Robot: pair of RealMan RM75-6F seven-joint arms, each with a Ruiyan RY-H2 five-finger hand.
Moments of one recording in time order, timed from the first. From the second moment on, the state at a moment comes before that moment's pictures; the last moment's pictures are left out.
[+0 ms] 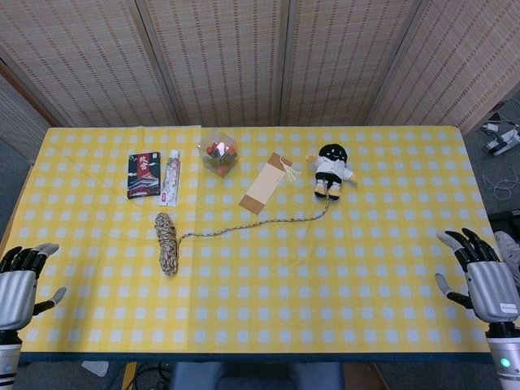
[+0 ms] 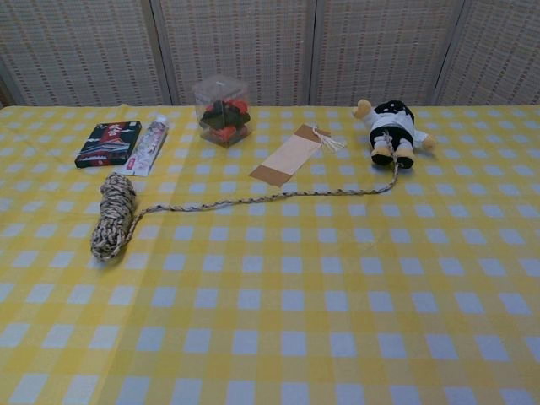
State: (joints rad) left arm -0.10 -1.13 -0.07 -1.70 1.43 1.50 0.26; right arm 0.07 -1.09 0.05 -1.63 -1.54 1.50 0.06
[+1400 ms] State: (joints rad) left arm -0.50 -1.18 -0.15 -1.60 1.51 1.06 0.03; right arm 0.06 -1.04 0.05 -1.68 -1.58 1.54 0.03
